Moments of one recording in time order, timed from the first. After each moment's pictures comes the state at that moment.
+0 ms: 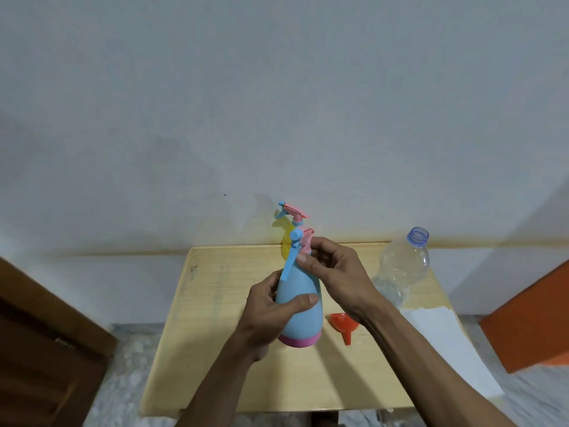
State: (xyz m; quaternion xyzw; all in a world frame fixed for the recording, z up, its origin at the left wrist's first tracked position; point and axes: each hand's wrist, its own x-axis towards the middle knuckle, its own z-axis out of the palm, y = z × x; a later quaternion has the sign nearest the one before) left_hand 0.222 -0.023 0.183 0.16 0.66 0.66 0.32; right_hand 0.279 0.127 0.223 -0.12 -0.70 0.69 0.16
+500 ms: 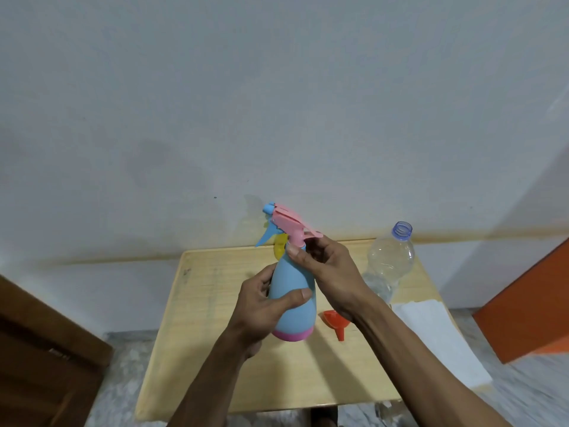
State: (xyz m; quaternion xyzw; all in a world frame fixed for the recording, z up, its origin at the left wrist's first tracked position) left_hand 0.229 -0.020 0.197 0.19 0.65 0.66 0.31; right_hand 0.290 0.121 0.234 -0.13 -0.65 0.72 0.18
